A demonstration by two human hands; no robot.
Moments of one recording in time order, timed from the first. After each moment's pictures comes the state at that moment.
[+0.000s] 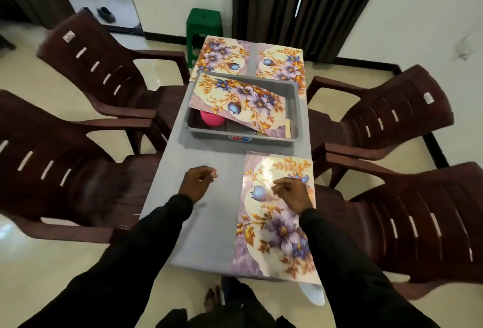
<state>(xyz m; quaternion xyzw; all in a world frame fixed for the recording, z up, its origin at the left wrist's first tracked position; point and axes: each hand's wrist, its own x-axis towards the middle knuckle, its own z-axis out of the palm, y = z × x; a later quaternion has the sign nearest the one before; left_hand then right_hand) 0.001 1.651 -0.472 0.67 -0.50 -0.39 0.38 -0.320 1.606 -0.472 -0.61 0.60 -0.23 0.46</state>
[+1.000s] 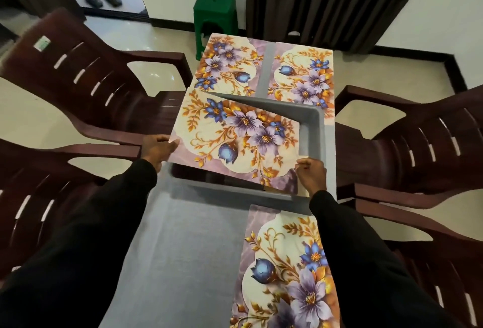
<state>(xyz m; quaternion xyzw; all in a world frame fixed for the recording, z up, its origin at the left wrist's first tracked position) 0.142 1.356 -0.467 0.77 -0.23 -0.42 0.42 -0.277 1.295 -0.500 -0.50 0.71 -0.25 0.43</state>
